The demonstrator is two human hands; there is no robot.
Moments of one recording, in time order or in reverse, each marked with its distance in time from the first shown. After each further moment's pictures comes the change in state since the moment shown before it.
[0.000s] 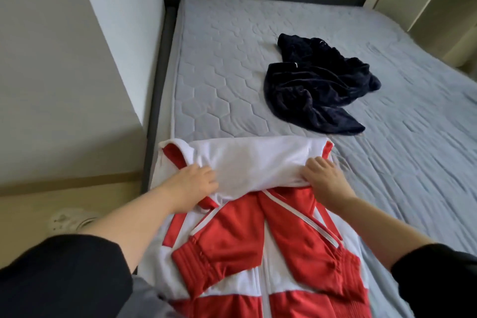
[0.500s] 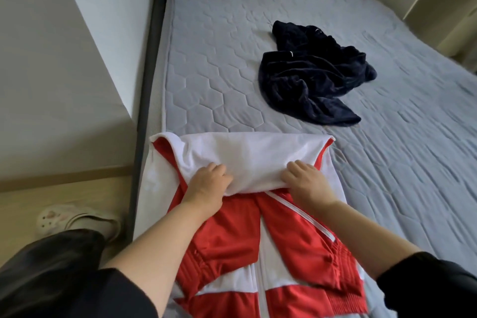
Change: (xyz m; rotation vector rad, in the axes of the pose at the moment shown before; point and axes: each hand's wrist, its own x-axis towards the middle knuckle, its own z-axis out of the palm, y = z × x) left_hand 0.040 0.052 0.014 -0.382 0.182 -0.426; right_hand 0.000 -0.039 0.010 0.126 0.011 -0.064
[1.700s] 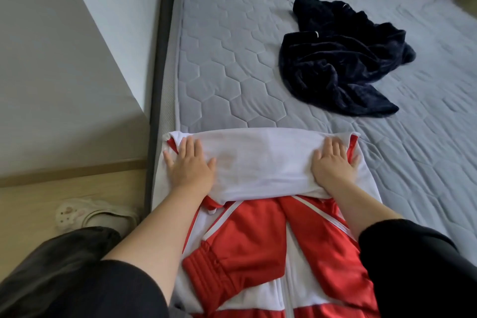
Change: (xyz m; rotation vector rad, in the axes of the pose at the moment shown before) left_hand 0.017 -0.075 0.032 0.068 -0.113 -0.636; right_hand 0.030 0.053 0.080 0.032 -0.398 1.037
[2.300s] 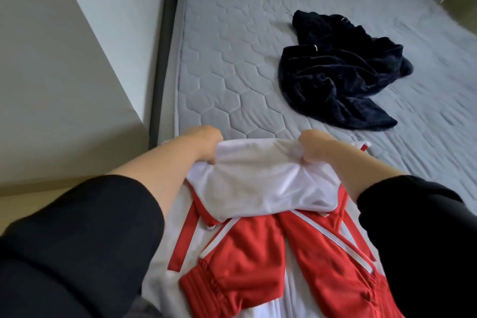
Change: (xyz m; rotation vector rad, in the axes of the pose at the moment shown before) left_hand 0.075 0.023 -0.087 0.165 -0.306 0.404; right_hand 0.043 -0.069 -0.078 -0.362 -0.244 -0.412
